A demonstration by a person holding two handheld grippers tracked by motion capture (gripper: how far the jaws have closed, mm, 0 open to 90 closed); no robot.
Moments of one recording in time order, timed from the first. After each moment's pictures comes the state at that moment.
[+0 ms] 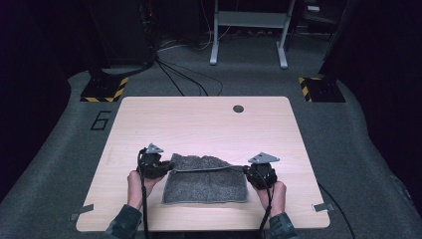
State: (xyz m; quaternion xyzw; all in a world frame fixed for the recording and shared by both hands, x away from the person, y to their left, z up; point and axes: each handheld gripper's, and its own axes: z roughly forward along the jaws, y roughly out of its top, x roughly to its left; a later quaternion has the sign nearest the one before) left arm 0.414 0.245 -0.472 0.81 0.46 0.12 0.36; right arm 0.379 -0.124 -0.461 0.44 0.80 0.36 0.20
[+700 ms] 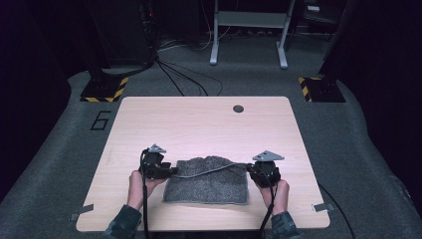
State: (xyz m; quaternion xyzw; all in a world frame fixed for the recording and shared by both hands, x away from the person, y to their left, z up) left arm 0.416 0.239 -0.475 0.82 0.46 0.07 0.34; right arm 0.382 -0.134 -0.458 0.46 0.79 0.36 0.21
